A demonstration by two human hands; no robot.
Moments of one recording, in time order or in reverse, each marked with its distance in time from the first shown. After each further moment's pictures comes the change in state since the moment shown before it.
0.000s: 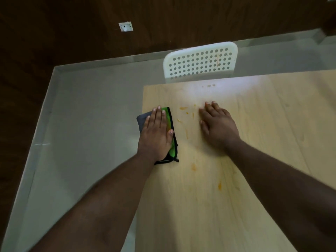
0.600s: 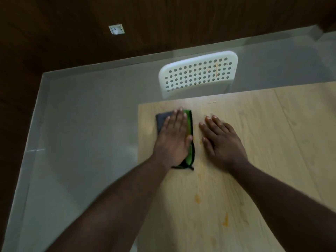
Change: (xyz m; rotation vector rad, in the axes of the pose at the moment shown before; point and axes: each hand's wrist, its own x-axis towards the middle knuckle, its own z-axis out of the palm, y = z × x) left_hand 0.090 0.036 -0.016 0.002 -0.057 0.177; right_hand 0.025 0.016 0.000 -0.001 0.019 -0.022
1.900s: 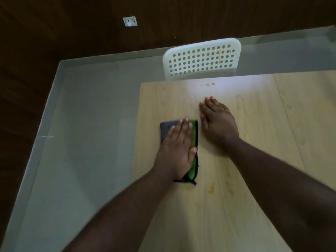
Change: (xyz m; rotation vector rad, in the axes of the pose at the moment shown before) left_hand -0.110 0.075 0.022 -0.077 0.010 -0.010; right_hand -0.011 0.001 0.001 0.081 0.040 0.006
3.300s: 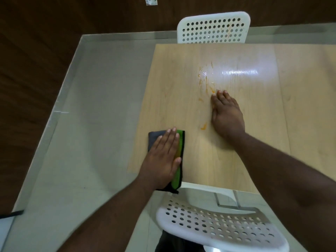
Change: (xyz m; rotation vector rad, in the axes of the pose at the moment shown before) left_hand -0.237 0.074 0.033 -0.044 0.048 -0.070; right_hand -0.165 -0.004 0.005 0.048 0.038 0.006
